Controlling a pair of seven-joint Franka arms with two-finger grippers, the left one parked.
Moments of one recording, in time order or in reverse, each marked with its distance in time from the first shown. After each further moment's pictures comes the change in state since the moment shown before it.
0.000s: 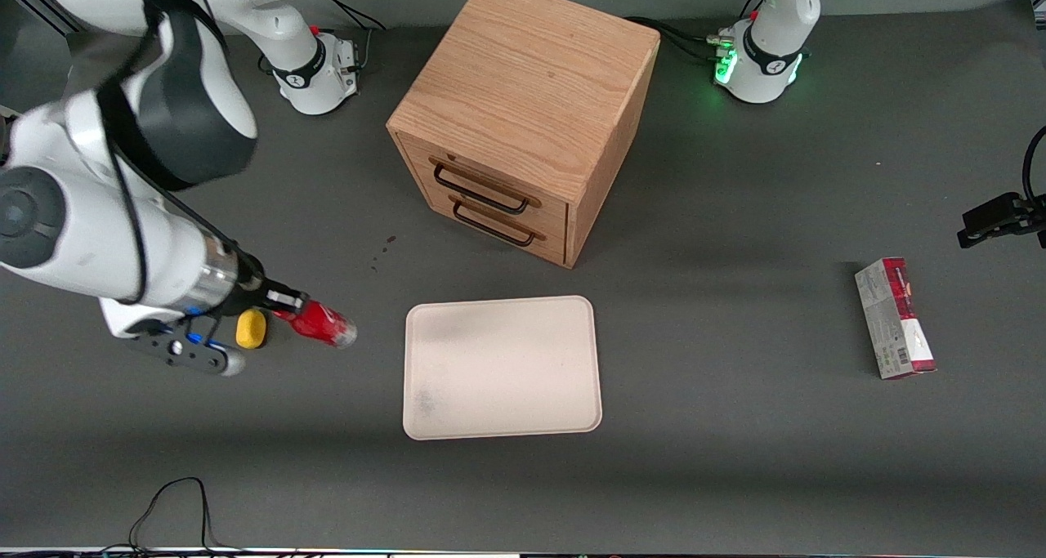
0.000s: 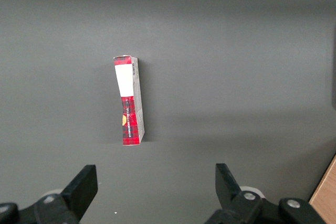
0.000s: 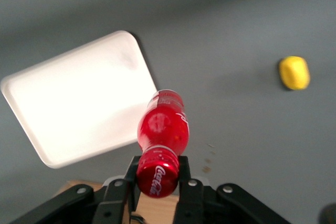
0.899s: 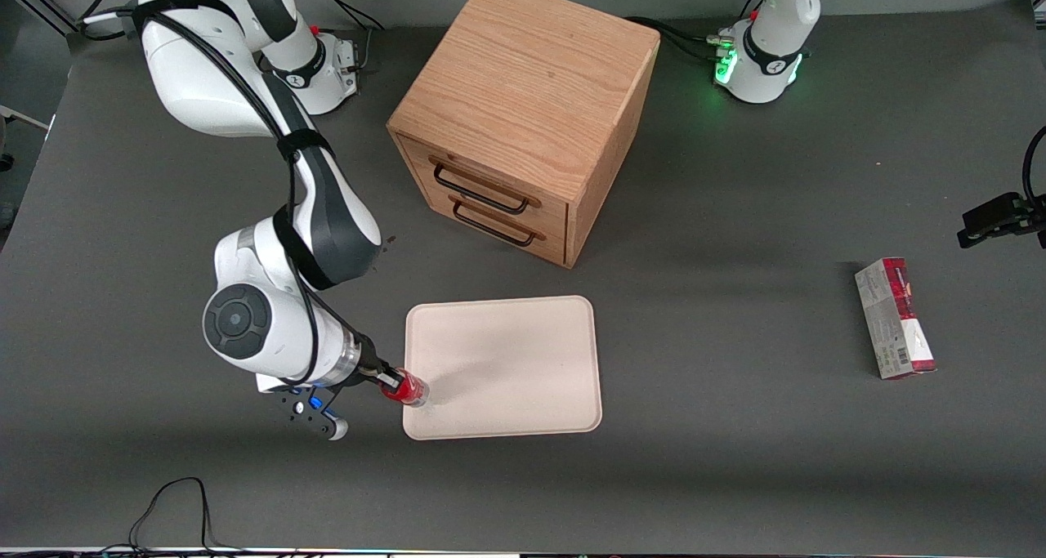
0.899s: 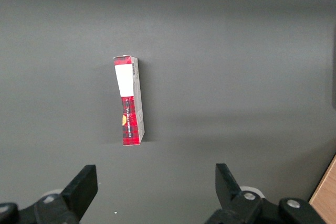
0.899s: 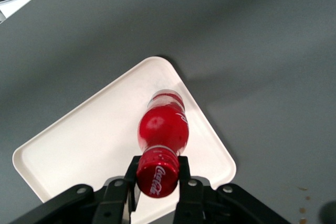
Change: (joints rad) arm 0.061 0.248 0.017 0.022 -0.012 0.304 0.250
